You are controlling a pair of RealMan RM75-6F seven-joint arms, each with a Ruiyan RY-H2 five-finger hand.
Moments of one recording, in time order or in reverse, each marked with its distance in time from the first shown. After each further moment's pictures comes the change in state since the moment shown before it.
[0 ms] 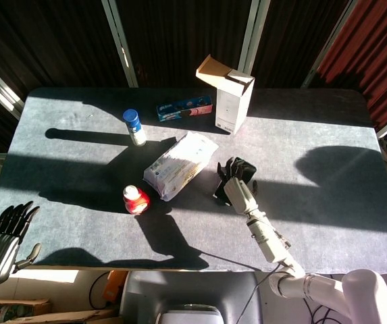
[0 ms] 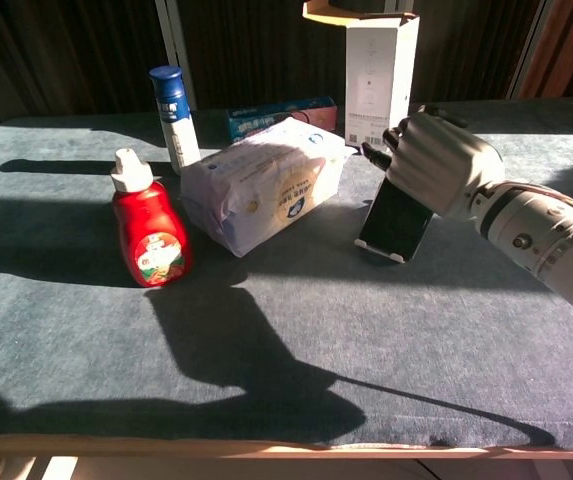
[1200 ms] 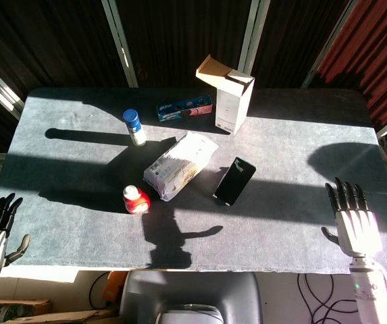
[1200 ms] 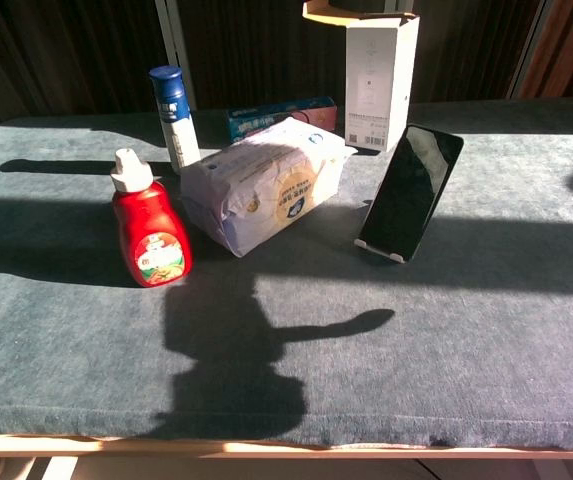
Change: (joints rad) left arm 0.019 -0.046 -0.061 0.014 -0.082 0.043 0.054; right arm -0.521 0.555 -0.141 -0.526 -0.010 0.393 1.227
